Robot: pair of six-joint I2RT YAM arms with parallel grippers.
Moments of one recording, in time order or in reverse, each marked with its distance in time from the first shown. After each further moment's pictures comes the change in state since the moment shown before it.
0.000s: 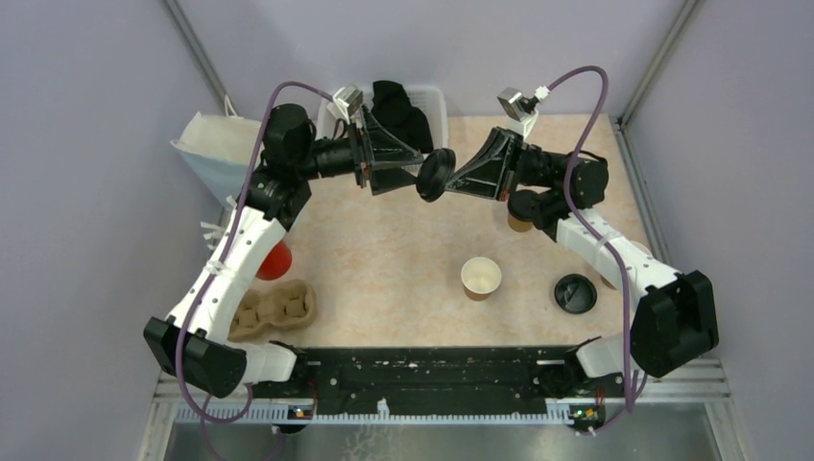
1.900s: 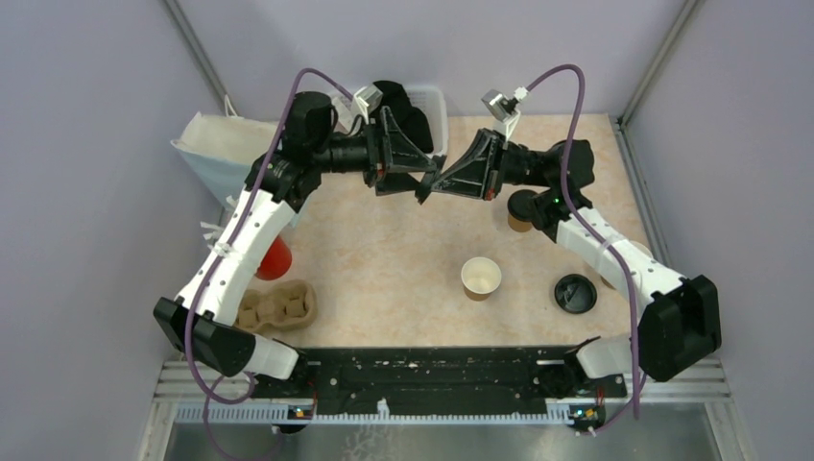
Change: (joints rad) left arm -0.051 0.114 0.190 -0.333 -0.050 0.238; right arm 0.040 -0.020 0.038 -0.385 0.009 -0.297
